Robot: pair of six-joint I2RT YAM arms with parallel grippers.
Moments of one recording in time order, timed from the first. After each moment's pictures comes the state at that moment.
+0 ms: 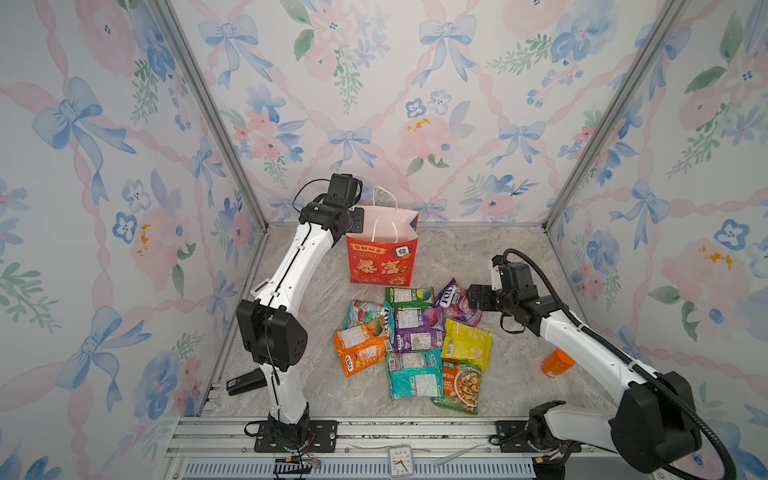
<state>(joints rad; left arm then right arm) -0.31 1.86 2.01 -0.89 -0.24 -0.15 0.32 1.27 0.86 -0.40 0.03 0.29</state>
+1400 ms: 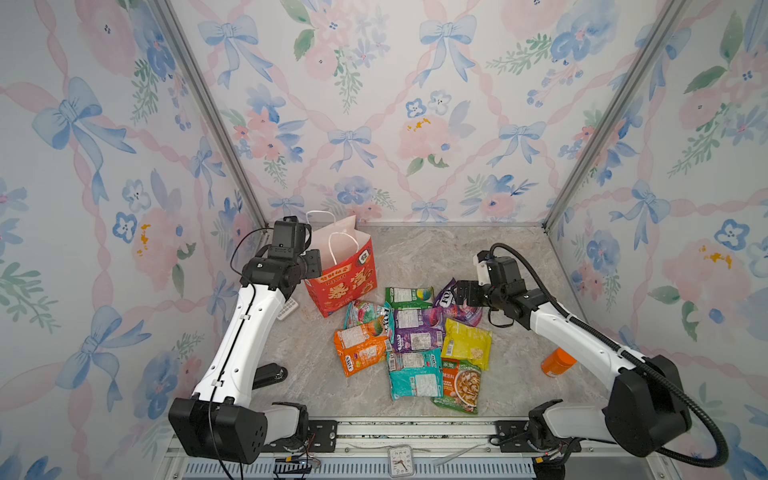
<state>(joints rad) -0.12 1.29 1.38 -0.89 -0.21 -0.20 0.39 1.35 0.92 -0.36 -0.05 0.33</state>
